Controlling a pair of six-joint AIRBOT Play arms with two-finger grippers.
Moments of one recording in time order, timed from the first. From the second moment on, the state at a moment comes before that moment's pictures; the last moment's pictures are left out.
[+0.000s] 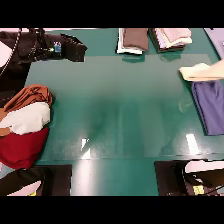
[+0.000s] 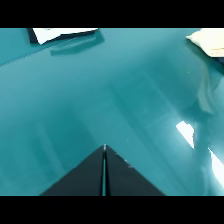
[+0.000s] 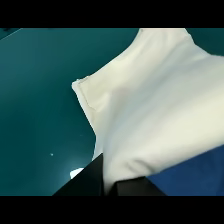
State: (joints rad) left arm -0.49 -1.15 1.56 1.33 -0.89 -1.54; right arm -0.68 -1.55 1.76 -1.11 1.20 1.39
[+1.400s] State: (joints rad) left arm -0.49 -1.15 1.56 1.33 -0.93 -1.54; right arm -0.94 -1.19 1.36 -1.32 1.38 1.37
